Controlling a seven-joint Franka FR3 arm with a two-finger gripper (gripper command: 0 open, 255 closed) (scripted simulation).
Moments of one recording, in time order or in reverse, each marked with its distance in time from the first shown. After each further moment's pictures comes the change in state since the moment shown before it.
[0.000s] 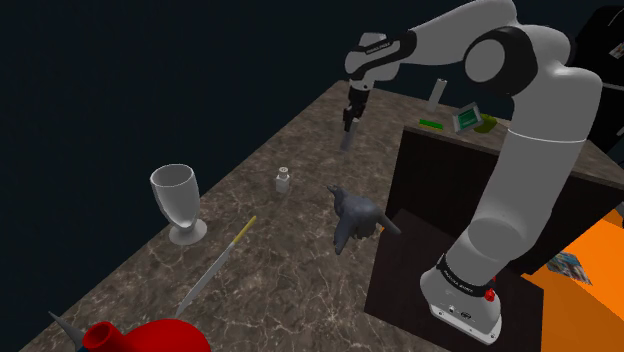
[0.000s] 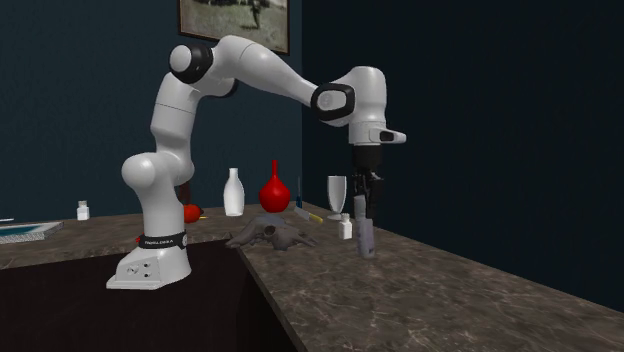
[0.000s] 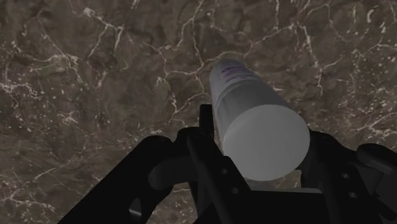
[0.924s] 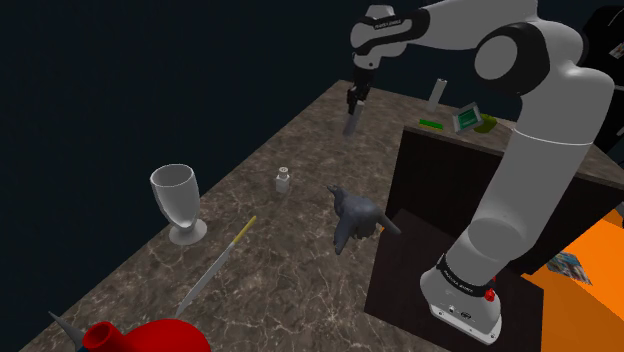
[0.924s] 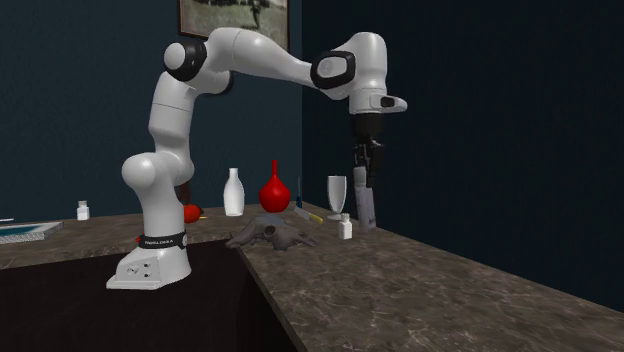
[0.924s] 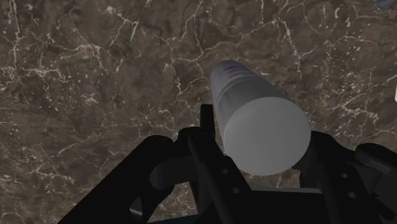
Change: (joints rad) arm 0.001 -0.048 -0.006 0.127 -0.019 -0.174 0.016
